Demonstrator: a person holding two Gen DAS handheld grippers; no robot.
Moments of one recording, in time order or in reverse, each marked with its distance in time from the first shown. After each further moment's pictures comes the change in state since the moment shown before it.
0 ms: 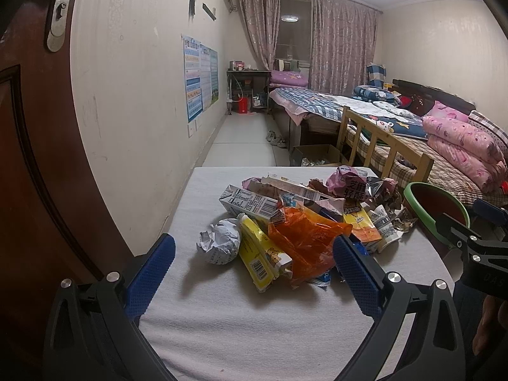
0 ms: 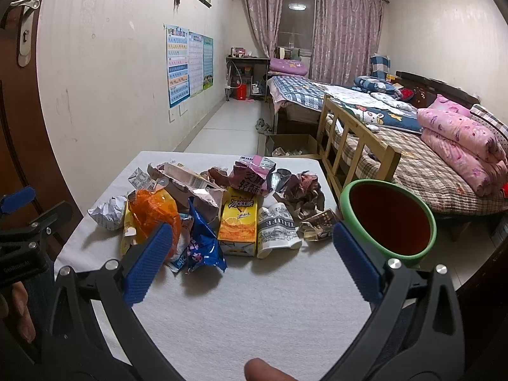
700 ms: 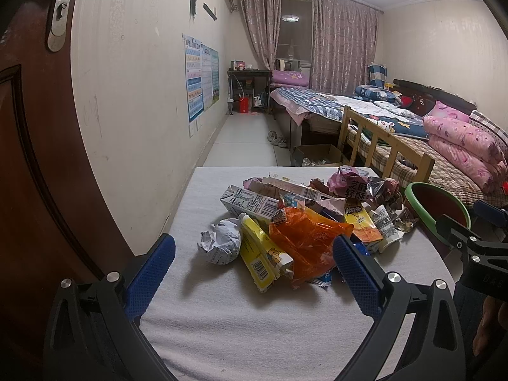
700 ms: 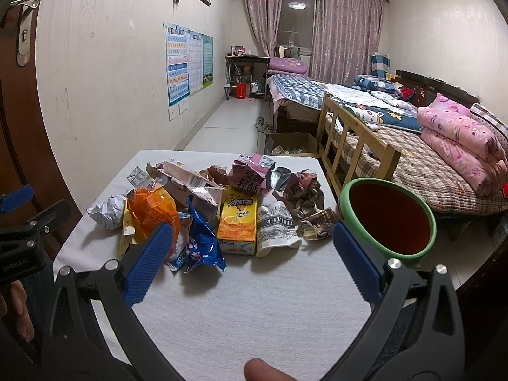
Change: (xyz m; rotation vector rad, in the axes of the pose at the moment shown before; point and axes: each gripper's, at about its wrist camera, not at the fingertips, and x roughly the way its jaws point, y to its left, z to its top) left arm 0.000 0.001 0.000 0.000 -0.002 0.001; right arm 0.002 0.001 -0.001 0.000 0.005 -0.003
